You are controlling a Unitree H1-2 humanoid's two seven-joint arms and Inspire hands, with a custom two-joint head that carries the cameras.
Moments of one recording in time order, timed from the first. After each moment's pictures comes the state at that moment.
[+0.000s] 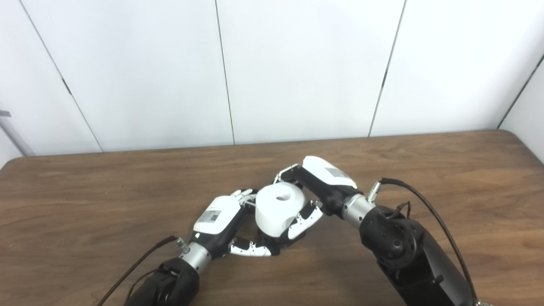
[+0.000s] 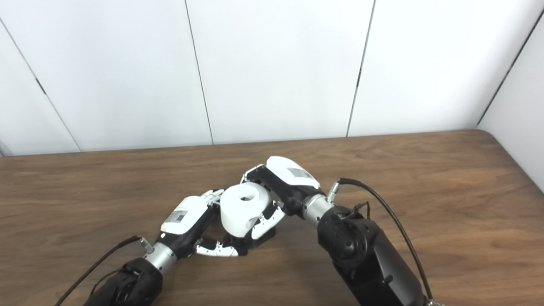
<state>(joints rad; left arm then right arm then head) -0.35 0.31 -0.51 0.23 0.69 -0.15 0.03 -0.43 -0.27 0.39 -0.28 -0.65 0.38 0.45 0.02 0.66</state>
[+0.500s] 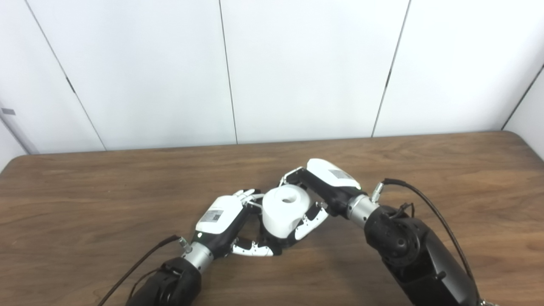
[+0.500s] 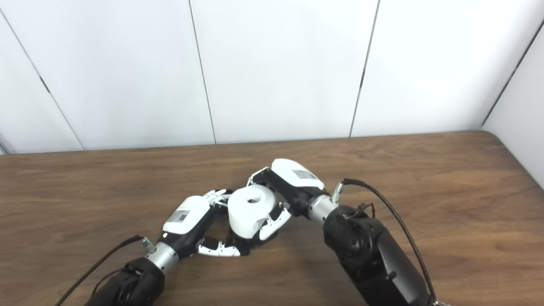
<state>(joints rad) -0.35 0.31 -0.51 0.21 0.69 -0.13 0.03 -0.43 -0.29 0.37 -0.24 -0.65 0.32 0.45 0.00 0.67</state>
